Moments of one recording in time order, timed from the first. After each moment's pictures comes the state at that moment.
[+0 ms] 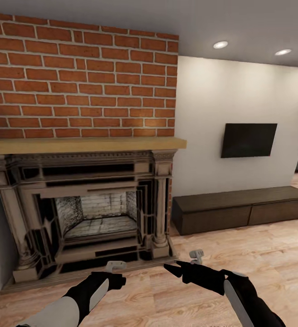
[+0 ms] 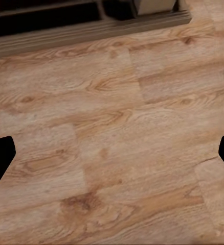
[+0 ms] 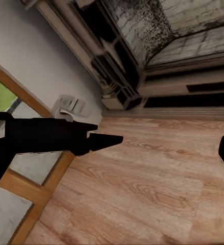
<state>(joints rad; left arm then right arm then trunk) -0.64 -0.06 -0.43 -0.31 0.44 0.33 0.09 -0.26 -0.11 0.09 -1.21 -0.36 0.60 0.74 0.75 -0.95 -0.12</state>
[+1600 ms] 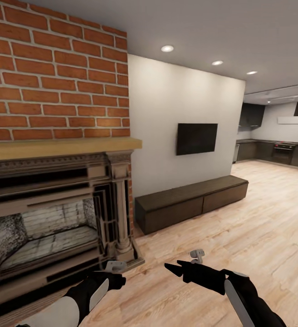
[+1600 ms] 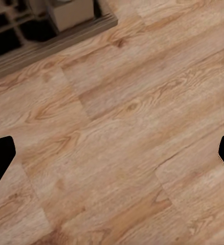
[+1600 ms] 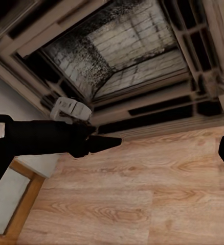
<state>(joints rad) -0.64 -0.06 -0.43 -0.31 0.44 0.33 0.10 -0.26 -0.11 0.09 -1.21 -0.36 0.60 0.74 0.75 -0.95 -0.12</state>
